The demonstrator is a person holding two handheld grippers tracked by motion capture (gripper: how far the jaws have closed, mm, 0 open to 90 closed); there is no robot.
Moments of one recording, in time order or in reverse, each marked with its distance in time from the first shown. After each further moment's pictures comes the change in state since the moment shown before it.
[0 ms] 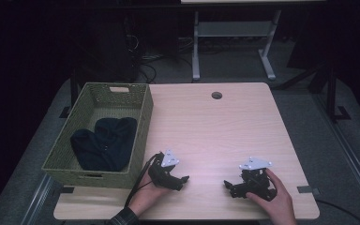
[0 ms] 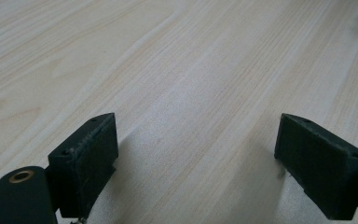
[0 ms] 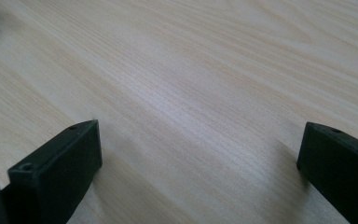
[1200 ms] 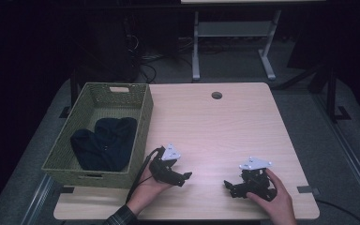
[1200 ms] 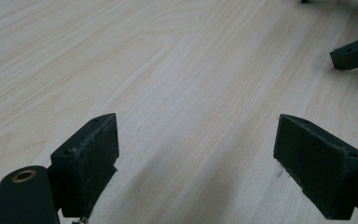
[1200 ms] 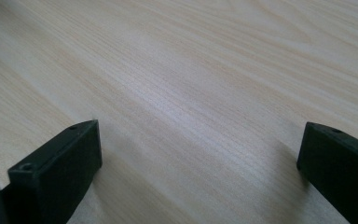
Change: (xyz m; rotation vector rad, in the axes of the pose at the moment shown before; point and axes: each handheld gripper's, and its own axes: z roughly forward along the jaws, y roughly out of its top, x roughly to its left) left arm 0.000 0.025 -0.015 -0.017 -0.047 -0.016; right arm 0.000 0.000 0.000 0.001 0.002 0.001
